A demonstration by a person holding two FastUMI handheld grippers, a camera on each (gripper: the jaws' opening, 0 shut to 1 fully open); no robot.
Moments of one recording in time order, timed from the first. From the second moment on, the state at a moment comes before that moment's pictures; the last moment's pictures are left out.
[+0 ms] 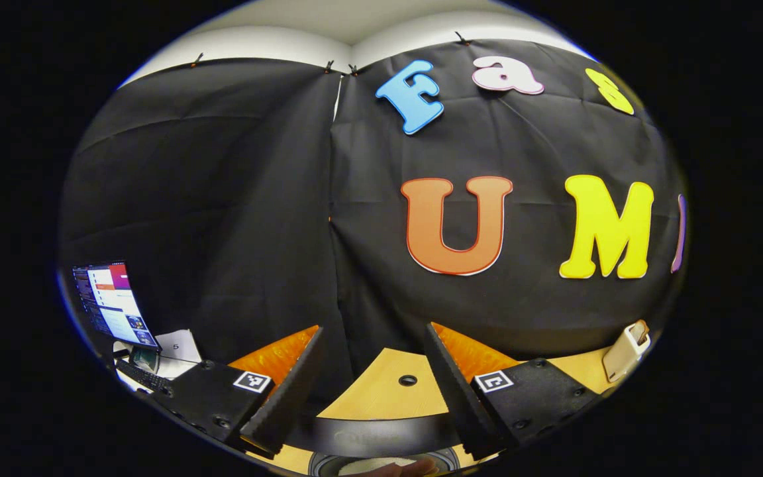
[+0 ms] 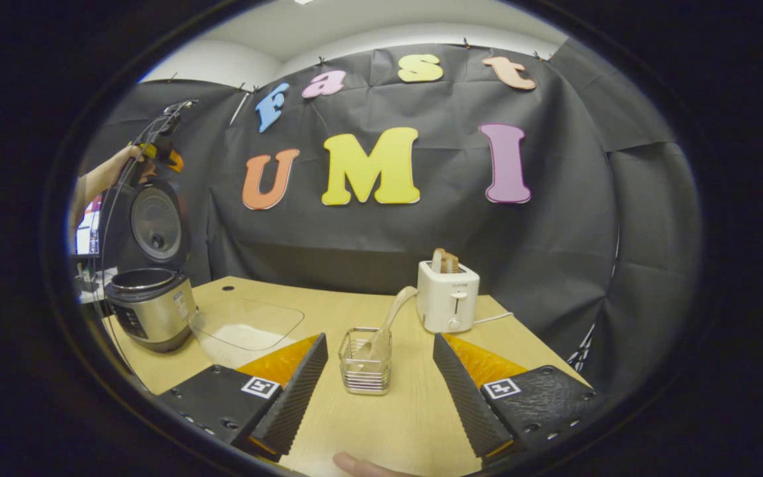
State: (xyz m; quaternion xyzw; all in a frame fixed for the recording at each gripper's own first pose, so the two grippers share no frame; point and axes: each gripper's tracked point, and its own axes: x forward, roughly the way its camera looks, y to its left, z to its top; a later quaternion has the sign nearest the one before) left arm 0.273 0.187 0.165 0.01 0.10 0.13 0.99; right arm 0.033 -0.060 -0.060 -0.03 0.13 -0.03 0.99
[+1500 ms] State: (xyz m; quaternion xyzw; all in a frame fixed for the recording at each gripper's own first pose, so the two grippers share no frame) left arm 0.094 0.111 -0.035 0.01 0.07 0.07 0.99; right arm 0.016 -0.038 -0.045 -0.03 0.12 -0.02 0.99
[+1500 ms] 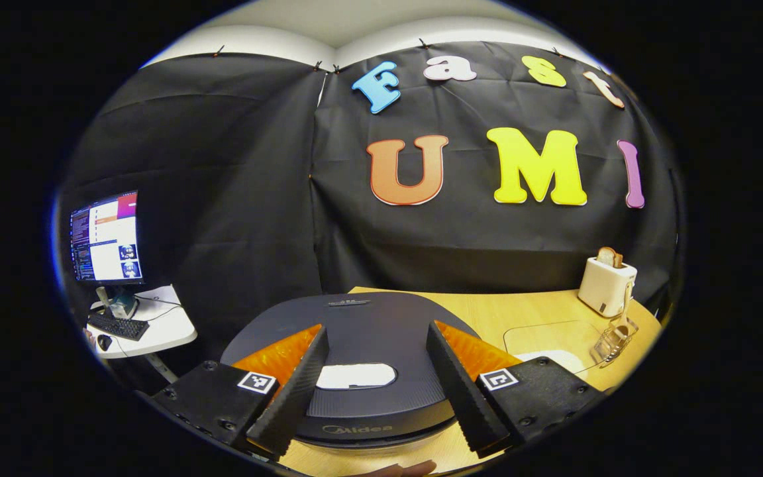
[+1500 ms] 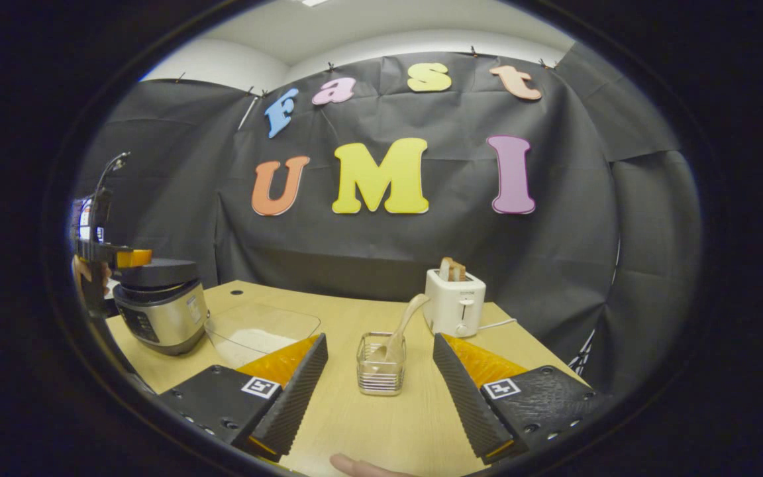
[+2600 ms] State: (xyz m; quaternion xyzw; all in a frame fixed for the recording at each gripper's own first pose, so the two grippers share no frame) left arm 0.079 0.107 -0.048 0.02 -0.01 0.13 0.99; right arm 0.015 -0.042 -0.047 -0.03 0.12 -0.03 0.99
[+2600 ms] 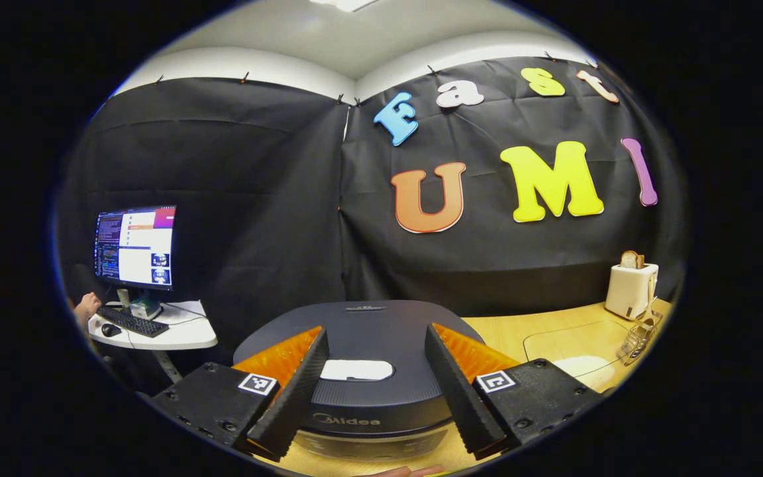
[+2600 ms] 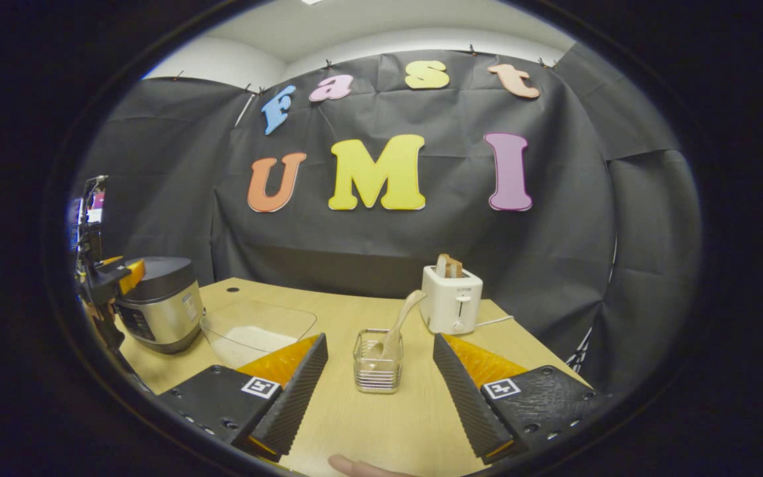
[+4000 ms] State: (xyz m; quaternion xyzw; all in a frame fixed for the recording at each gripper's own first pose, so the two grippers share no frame) left arm -0.011 -0.075 -0.060 0.01 0.06 -0.07 1.00; right arm -0.022 -0.024 -0.017 0.02 0.08 -0.03 1.00
